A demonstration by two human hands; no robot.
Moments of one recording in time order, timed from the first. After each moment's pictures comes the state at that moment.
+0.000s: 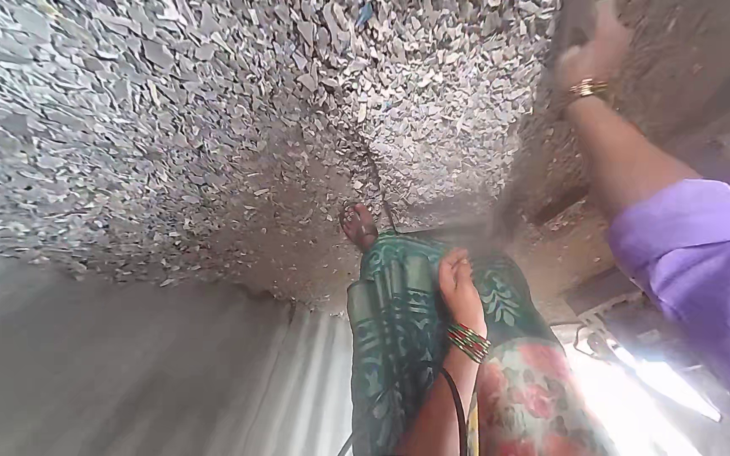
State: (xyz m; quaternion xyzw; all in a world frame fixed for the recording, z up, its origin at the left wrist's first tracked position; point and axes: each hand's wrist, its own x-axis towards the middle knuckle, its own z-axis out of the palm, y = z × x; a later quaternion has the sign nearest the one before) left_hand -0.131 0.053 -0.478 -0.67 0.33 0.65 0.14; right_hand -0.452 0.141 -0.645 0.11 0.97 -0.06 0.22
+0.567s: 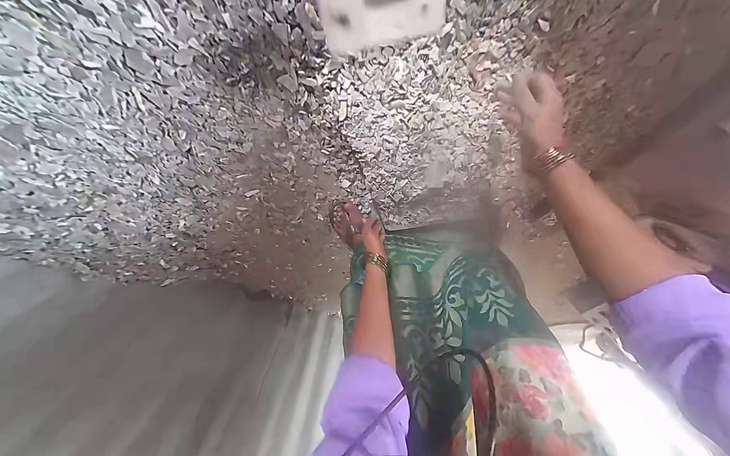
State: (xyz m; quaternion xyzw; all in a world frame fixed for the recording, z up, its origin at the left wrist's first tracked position) left_hand -0.079 -0.041 -0.651 -0.71 0.40 0.56 0.17; right_hand -0.359 0.152 -0.613 0.18 0.79 -0.50 0.31
